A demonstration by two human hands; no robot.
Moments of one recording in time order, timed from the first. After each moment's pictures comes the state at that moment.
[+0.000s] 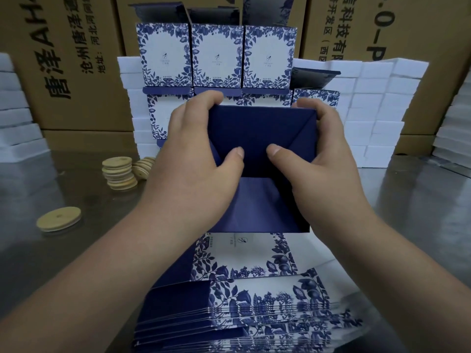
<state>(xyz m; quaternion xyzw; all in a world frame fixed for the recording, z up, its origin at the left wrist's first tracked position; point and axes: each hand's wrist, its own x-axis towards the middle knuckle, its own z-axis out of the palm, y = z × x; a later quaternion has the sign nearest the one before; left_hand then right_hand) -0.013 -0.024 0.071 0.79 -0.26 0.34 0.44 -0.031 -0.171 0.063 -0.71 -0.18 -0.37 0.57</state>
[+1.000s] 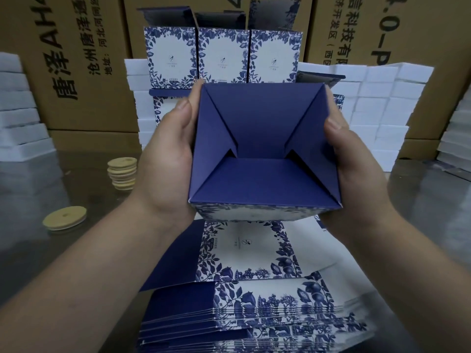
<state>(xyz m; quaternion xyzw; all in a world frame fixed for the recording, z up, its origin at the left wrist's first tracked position) -0.008 -0.017 0.082 0.44 -0.31 -0.02 0.84 -0.033 -0.178 0.073 -0.56 -0.25 -0.18 0.77</state>
